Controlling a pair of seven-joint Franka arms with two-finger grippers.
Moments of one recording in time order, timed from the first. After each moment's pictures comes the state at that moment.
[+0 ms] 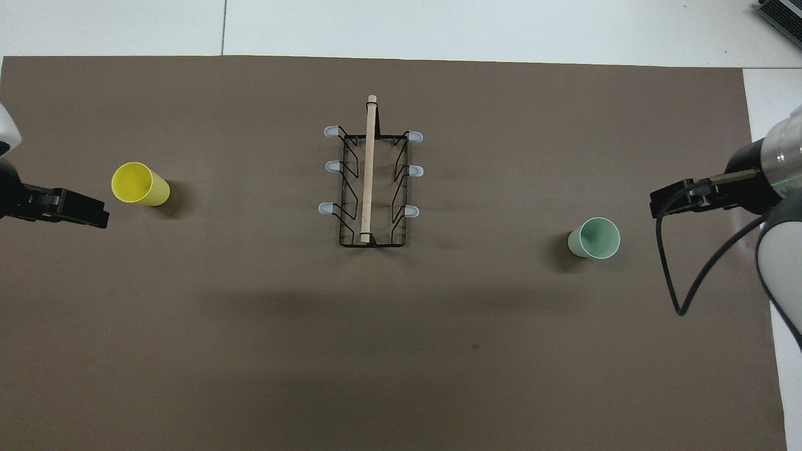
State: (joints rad) left arm -0.08 -0.03 0.03 -1.63 -0.02 1.56 0.11; right arm 0.01 0.02 0.06 -1.56 -0.03 1.55 -0.02
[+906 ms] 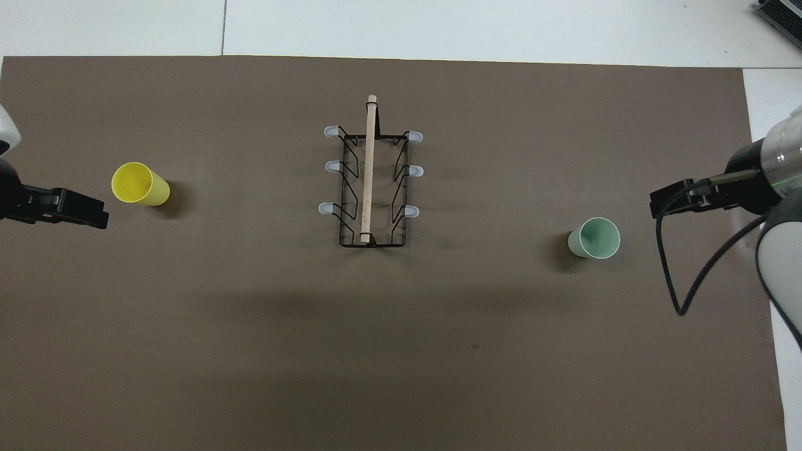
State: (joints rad) left arm -0.08 -0.03 0.04 -1.63 -0.02 1.56 0.08; right arm 0.01 0.02 0.06 -1.56 -0.03 1.55 -0.02
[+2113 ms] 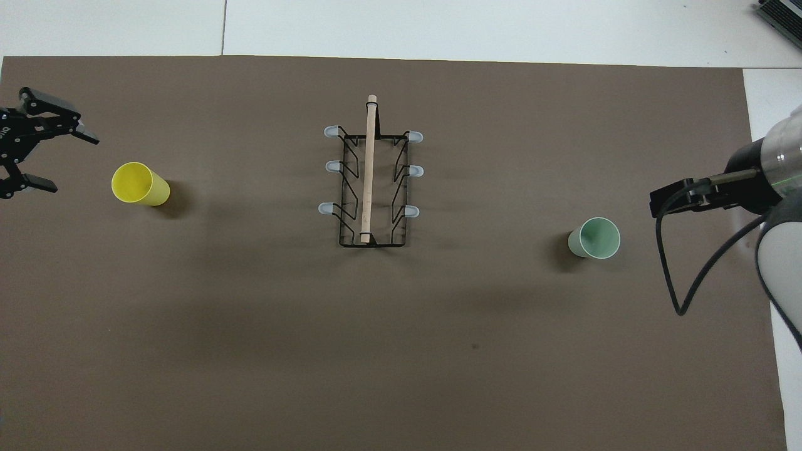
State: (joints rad) left arm -0.10 0.33 0.29 -1.36 -0.37 1.55 -0.60; right arm 0.01 0.02 0.06 -1.56 -0.03 1.56 -0.02
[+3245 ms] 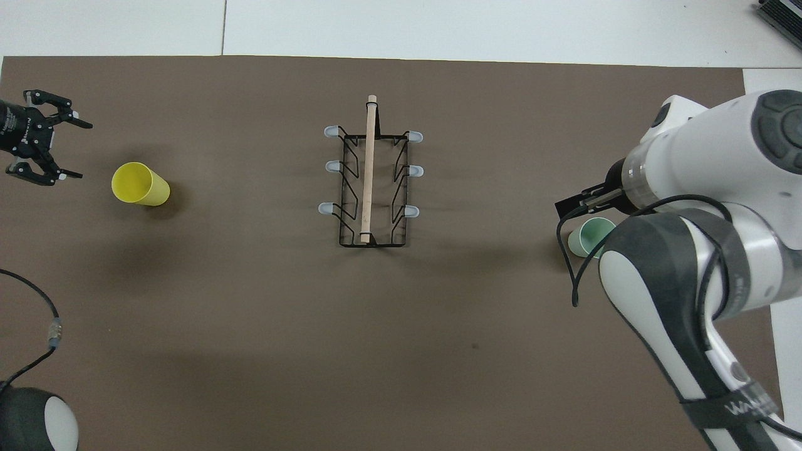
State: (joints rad) left arm -0.04 0.71 0.48 -1.21 -0.63 1.69 -0.94; right arm 0.11 0.09 0.08 -1.82 -0.03 1.95 -0.11
